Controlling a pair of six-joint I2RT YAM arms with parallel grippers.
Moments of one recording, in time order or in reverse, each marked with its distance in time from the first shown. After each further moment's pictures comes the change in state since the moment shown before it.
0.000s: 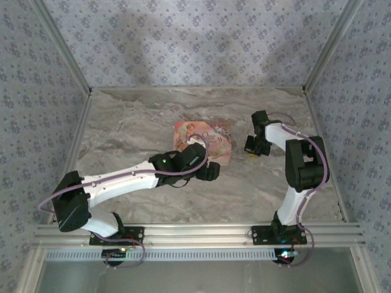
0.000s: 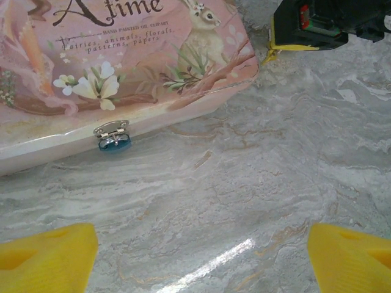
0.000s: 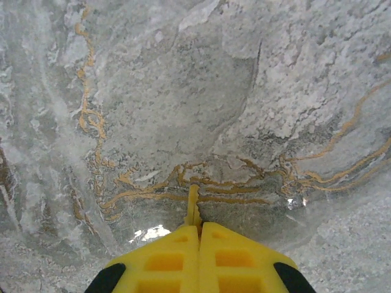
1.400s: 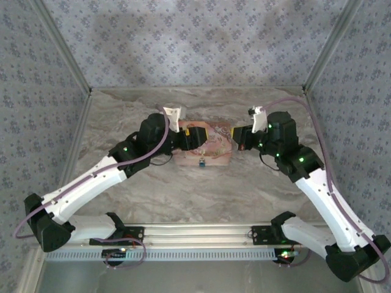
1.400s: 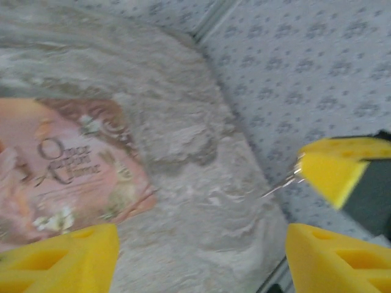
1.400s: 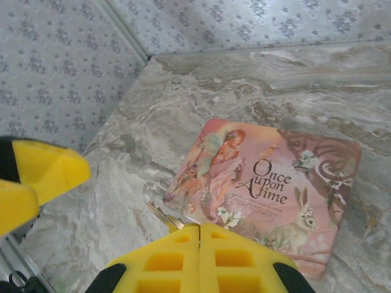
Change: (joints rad) left arm 0.230 -0.237 0.095 0.166 0.272 -0.023; right arm 0.342 -0.855 -0.028 0.112 -0.219 -0.092
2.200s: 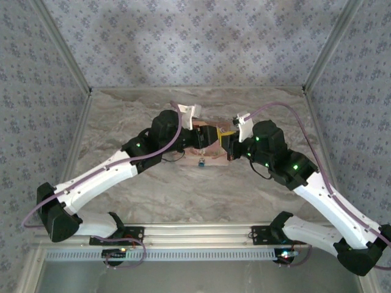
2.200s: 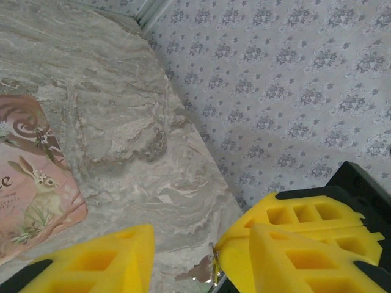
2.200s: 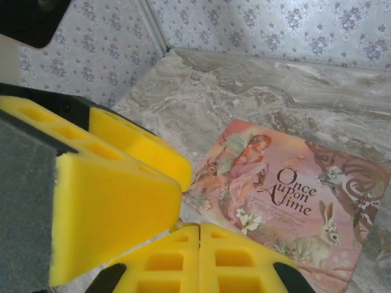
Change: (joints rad) left arm -0.048 0.109 0.067 0.095 0.085 -0.040; right arm 0.235 -0.010 0.000 0.026 0.199 -0.058
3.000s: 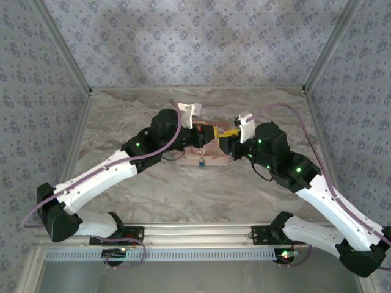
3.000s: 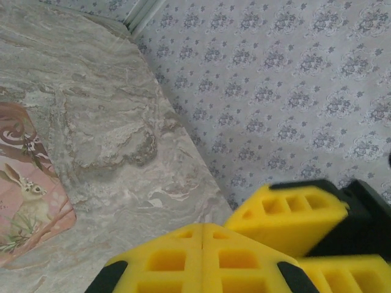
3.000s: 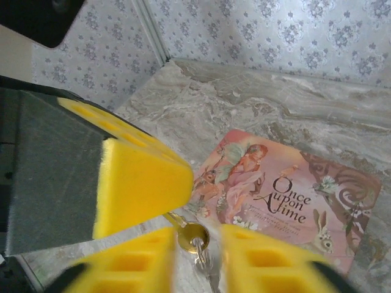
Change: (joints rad) left arm 0.000 0.000 0.012 0.011 0.017 0.006; right arm 0.021 -0.031 0.000 0.007 0.037 -0.022
